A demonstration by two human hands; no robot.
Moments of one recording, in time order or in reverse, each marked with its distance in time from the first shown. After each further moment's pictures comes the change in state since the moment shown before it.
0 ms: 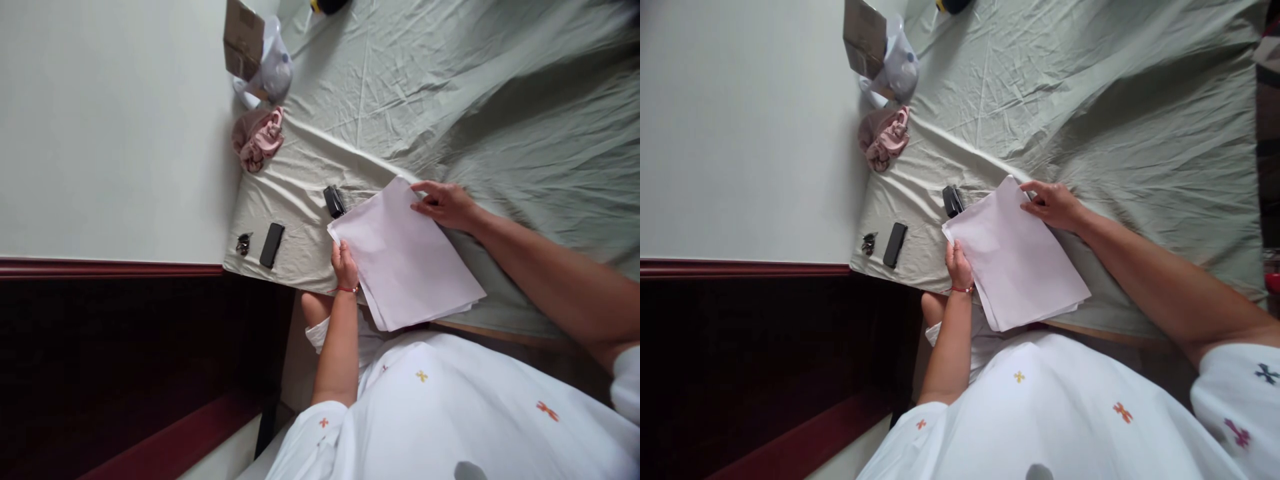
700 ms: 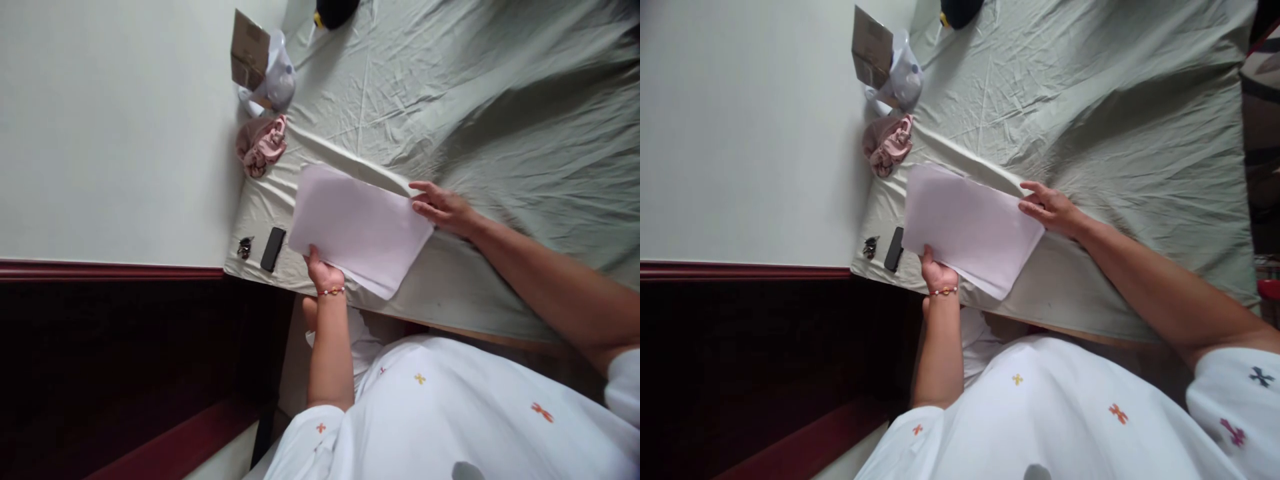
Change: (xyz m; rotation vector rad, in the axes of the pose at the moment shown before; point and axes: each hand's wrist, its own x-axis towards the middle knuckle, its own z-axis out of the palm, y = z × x) left_hand 0.036 0.023 -0.025 -0.260 0.172 -0.099; right_hand 0.001 0.006 0.002 0.236 0.001 -0.035
